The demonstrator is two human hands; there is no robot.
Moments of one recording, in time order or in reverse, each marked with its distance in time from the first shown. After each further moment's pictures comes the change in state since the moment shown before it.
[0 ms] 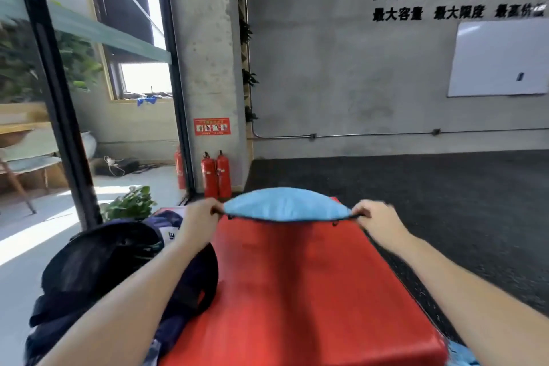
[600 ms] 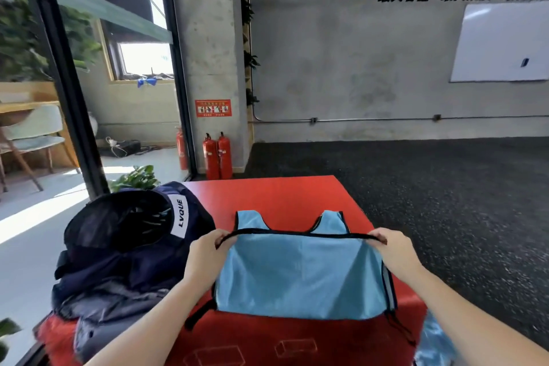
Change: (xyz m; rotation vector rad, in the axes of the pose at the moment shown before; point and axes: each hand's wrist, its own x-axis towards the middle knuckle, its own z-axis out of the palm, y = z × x) left_hand -0.149 -0.015 0.027 -0.208 -0.034 -0.131; right_hand -0.118 0.047 0.043 0.123 0.022 0.227
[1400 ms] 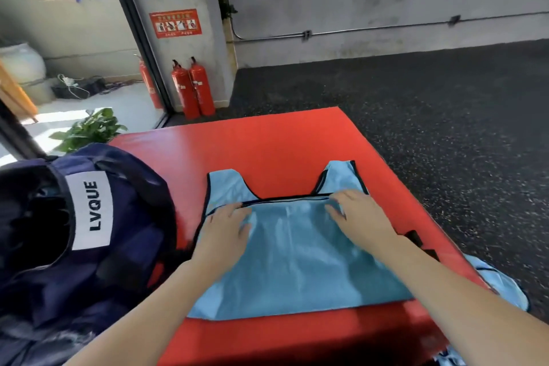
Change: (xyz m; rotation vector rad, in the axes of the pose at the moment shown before) left_hand 0.103 -0.084 0.166 0.458 -0.340 0.256; right_hand 0.111 0.045 0.149 -0.443 -0.193 -0.221
